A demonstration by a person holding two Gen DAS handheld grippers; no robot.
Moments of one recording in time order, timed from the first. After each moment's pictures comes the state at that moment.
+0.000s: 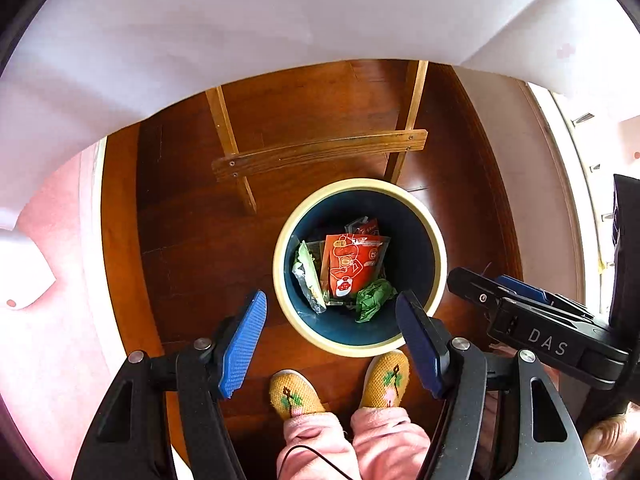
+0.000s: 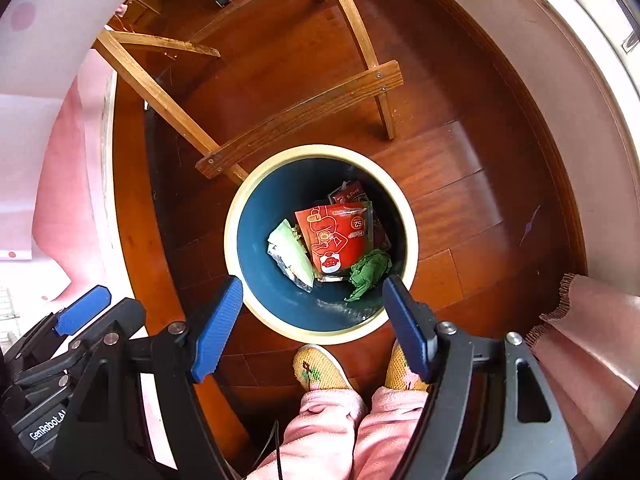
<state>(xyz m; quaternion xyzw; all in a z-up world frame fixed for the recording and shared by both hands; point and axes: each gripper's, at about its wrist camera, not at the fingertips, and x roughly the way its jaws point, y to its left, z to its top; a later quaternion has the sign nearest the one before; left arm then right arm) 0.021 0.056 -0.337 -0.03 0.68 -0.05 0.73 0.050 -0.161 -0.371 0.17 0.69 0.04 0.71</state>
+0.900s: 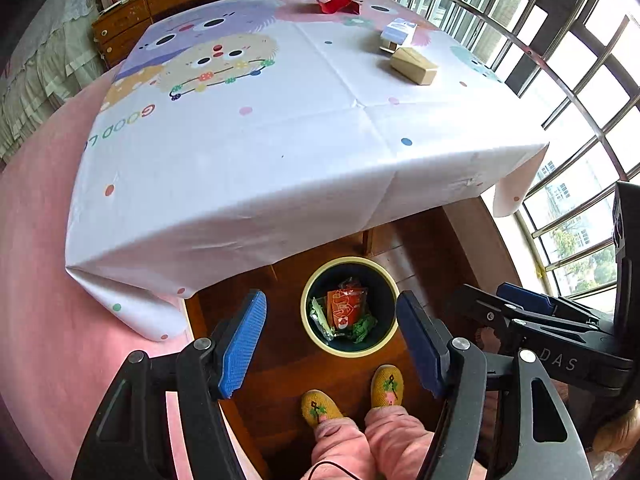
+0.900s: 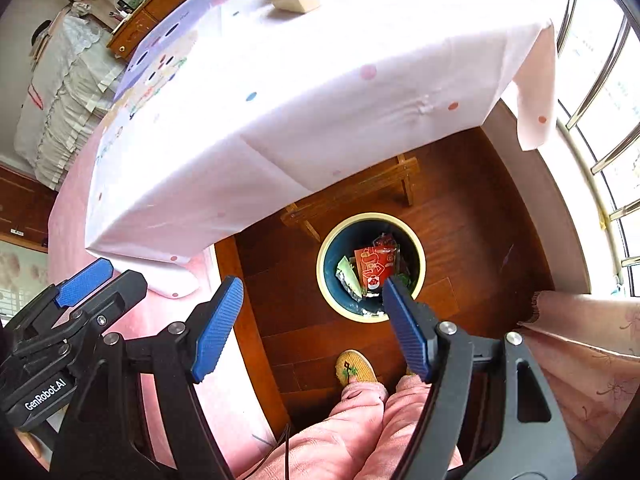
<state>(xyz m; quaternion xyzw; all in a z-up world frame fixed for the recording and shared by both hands) -0.003 0.078 -0.029 0.01 0.58 -0.09 0.81 0.011 -0.130 -0.070 0.17 0.59 0.05 0.78</state>
